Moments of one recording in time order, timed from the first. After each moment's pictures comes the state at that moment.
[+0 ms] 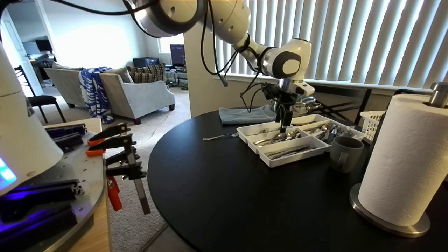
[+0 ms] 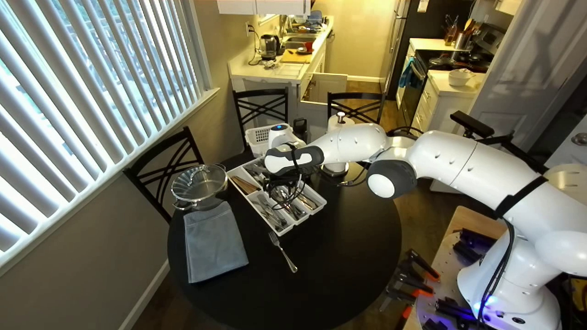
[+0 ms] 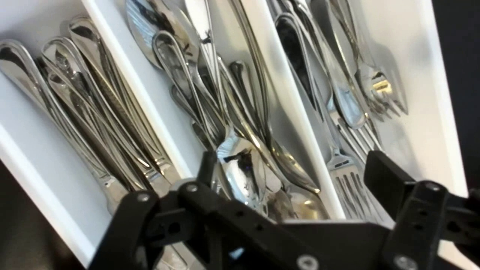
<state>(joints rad) 0.01 1.47 -0.02 -0.65 0.14 2.09 0.55</state>
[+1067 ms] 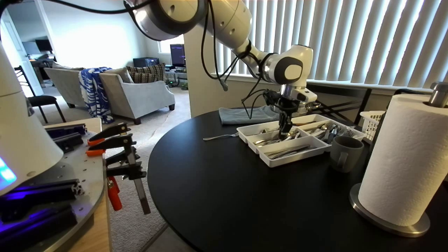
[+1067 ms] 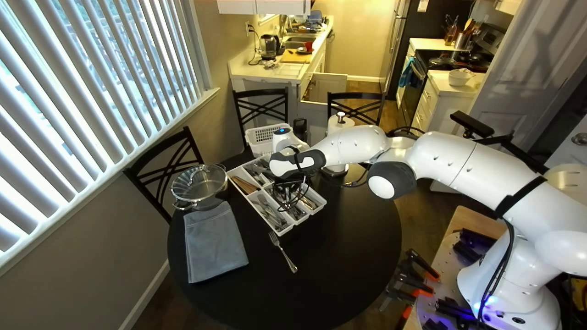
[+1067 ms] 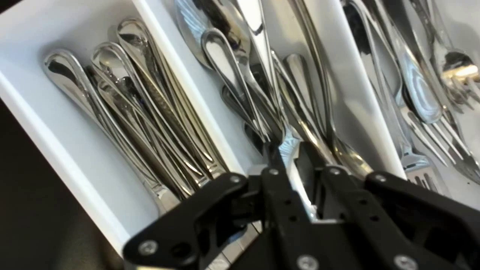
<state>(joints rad) 0.00 1.48 -0.07 -0.67 0.12 2.08 0.61</state>
